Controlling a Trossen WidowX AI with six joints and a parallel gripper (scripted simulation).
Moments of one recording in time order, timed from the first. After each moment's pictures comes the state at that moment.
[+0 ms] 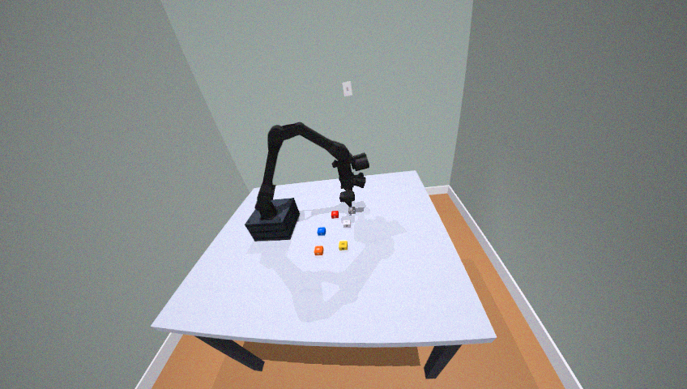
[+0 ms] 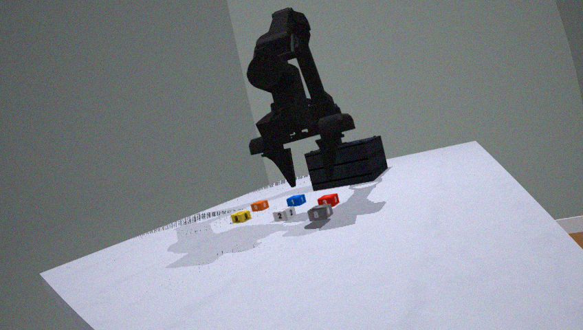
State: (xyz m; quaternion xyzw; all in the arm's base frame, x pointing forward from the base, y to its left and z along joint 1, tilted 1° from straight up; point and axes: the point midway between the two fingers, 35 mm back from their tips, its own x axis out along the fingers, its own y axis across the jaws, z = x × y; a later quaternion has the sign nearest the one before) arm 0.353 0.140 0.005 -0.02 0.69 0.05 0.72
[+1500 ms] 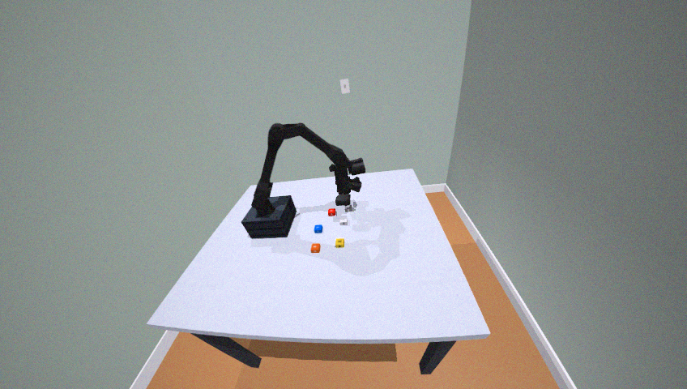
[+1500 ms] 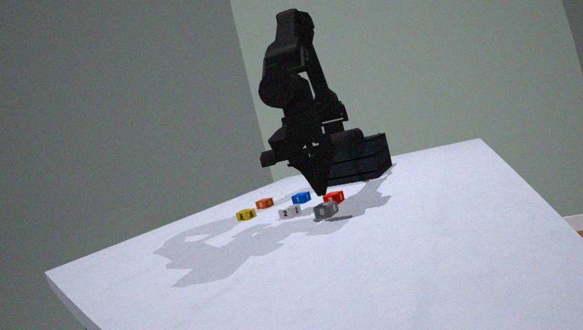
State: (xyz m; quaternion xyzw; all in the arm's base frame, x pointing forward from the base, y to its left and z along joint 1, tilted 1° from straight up) arm 0.344 0.137 -0.025 -0.03 0.70 0.05 0.71
